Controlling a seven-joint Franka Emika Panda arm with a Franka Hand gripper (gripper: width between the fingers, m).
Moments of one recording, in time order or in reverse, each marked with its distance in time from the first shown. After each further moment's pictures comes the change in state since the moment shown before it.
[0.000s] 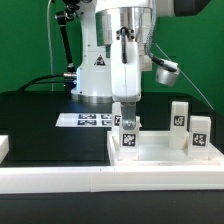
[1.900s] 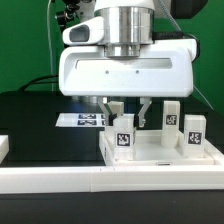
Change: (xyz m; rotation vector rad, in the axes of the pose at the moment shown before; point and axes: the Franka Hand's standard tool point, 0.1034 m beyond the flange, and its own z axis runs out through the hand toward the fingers) arm 0.007 -0.004 -0.001 -0.021 0.034 -1.250
